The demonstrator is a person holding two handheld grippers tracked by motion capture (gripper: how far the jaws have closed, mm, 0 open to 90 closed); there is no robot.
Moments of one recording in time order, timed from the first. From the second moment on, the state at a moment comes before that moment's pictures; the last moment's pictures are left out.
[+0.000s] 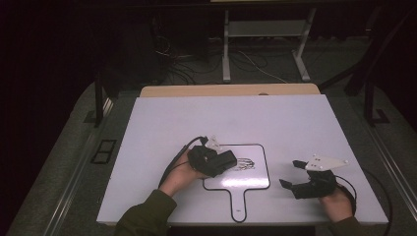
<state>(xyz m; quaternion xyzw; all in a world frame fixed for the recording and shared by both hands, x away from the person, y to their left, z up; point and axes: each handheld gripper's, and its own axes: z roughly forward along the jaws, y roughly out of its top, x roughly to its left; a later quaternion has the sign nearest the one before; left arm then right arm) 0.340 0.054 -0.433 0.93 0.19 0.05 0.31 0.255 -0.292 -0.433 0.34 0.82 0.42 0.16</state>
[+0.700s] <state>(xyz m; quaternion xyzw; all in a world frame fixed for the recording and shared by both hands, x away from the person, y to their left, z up) 0.342 0.055 -0.433 0.93 0.18 0.04 0.31 0.256 -0.292 -0.433 0.34 0.82 0.42 0.16</state>
